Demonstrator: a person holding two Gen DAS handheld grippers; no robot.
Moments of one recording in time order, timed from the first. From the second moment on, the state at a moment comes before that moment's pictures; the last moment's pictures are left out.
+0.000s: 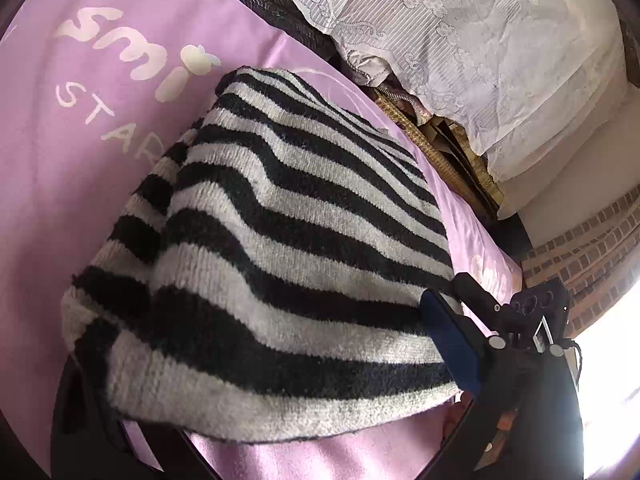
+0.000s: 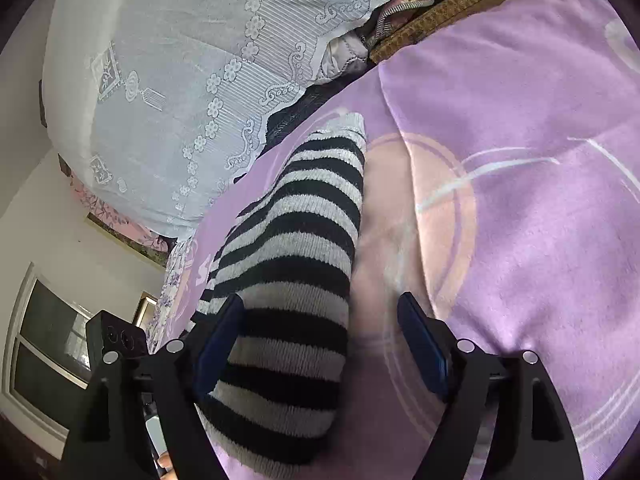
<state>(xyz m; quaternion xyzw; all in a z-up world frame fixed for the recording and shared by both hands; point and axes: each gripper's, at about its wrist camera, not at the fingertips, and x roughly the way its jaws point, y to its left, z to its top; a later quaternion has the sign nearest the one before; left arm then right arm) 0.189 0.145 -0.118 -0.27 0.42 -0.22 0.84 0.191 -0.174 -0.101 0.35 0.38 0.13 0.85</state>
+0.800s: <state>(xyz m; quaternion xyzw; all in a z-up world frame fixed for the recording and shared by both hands) 0.210 0.131 -0.108 -0.23 0.41 -0.21 0.86 0.229 -0.140 -0.092 0.25 0.39 0.15 0.87</state>
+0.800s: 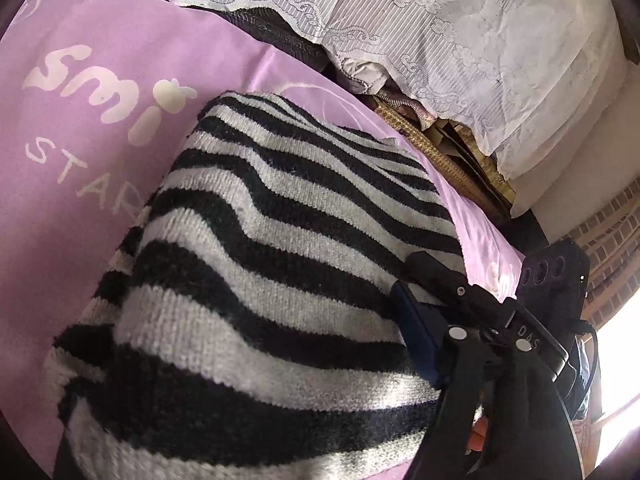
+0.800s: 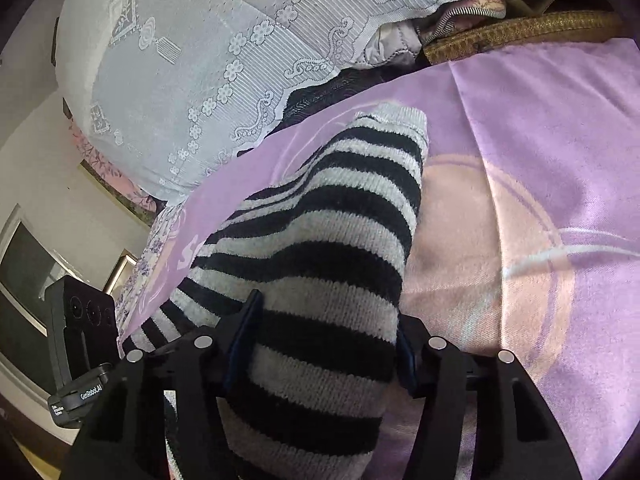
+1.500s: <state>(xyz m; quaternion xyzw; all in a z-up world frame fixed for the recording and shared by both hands) 0.178 0.113 -0.117 -0.23 0.43 -0.26 0.84 0.170 -0.162 -0.086 0.27 0.37 0.13 0.88</state>
